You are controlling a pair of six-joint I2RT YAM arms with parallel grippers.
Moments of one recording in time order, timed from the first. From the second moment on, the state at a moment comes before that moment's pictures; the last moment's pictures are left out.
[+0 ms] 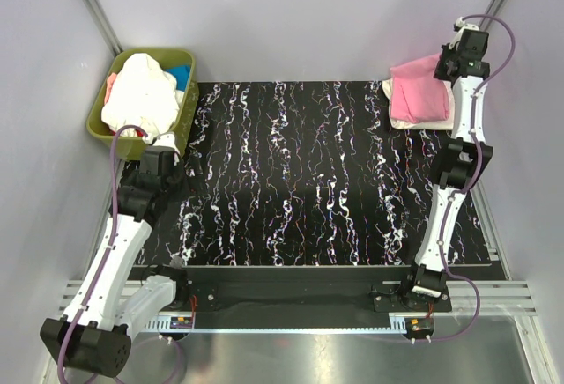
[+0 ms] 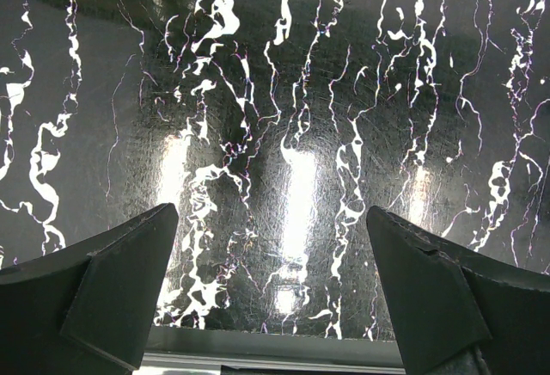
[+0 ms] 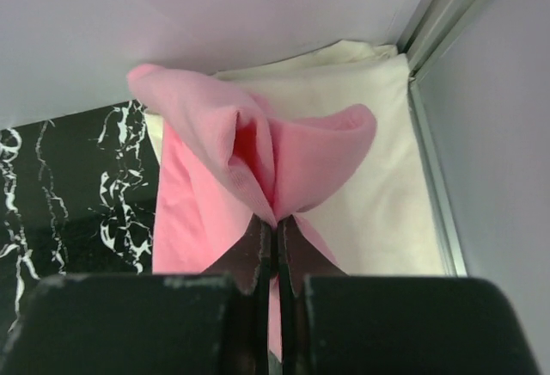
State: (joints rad) left arm -0.18 0.88 0.90 -0.81 -0.14 -0.33; right arm -0.25 2.52 2.70 -0.72 -0.08 0.01
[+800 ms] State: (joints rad) left arm -0.18 0.90 0.90 -0.82 -0.14 -0.33; right arm -0.30 2.73 2.64 -0.32 0.18 0.01
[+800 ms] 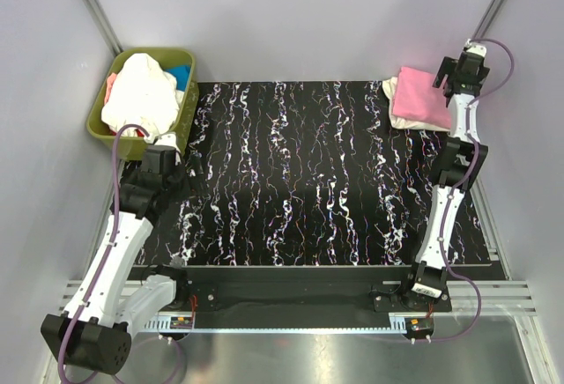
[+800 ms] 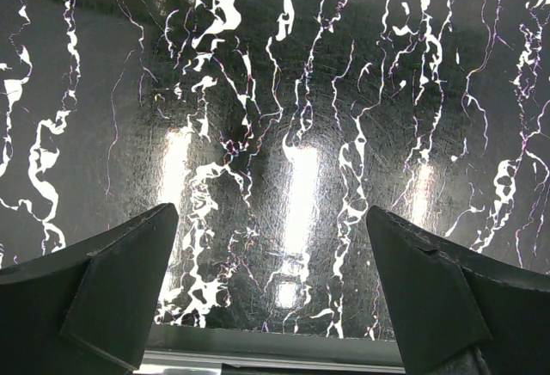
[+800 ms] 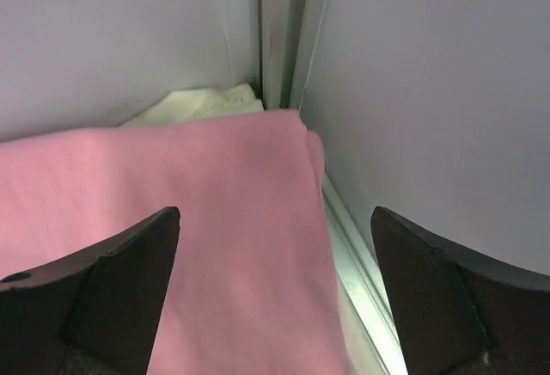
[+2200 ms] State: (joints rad) left arm -0.18 0.76 0.90 -0.82 -0.14 -0.34; right arm 0.47 1.44 0.61 0.31 -0.20 0.67
